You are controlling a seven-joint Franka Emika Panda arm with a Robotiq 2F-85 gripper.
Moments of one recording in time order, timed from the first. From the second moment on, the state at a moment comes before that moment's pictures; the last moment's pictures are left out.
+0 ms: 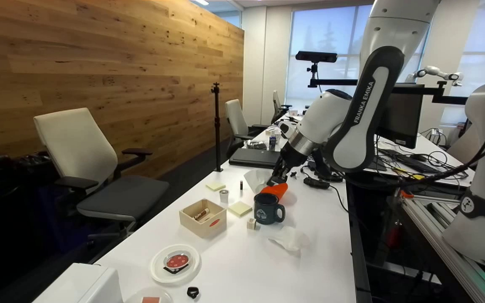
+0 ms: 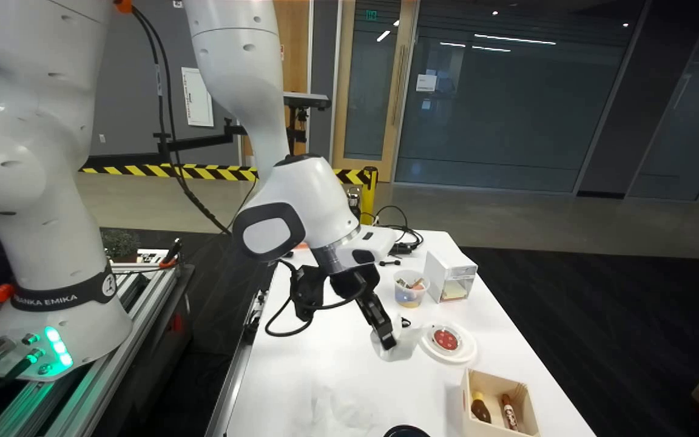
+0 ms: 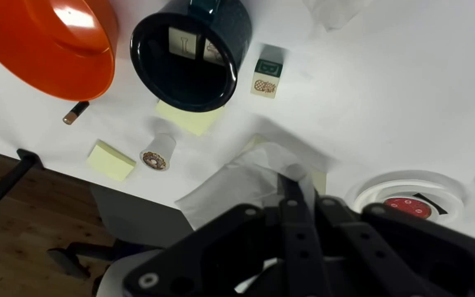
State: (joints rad) arm 0.27 0.34 -0.38 -2.64 0.10 3.49 -0.29
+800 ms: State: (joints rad) arm 0.24 0.41 -0.41 -2.57 0.09 3.24 -0.27
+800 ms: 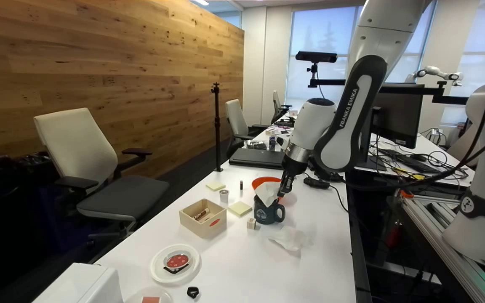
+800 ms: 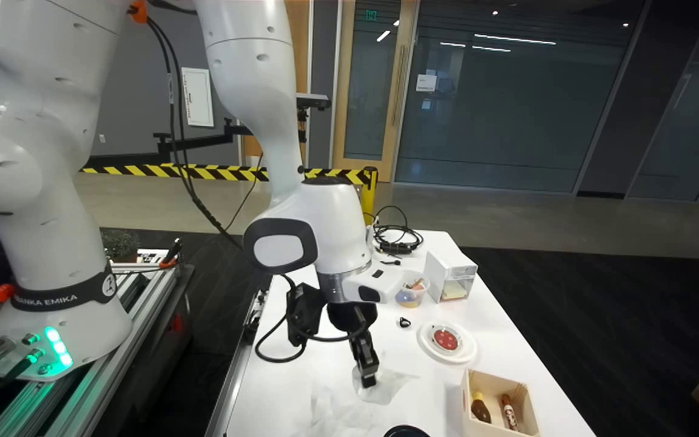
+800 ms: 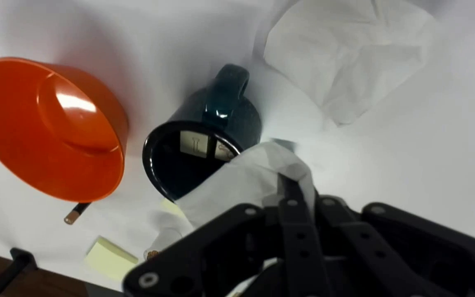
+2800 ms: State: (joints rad) arm 0.16 0.41 -0.33 -2.36 -0.08 3.01 -0.04
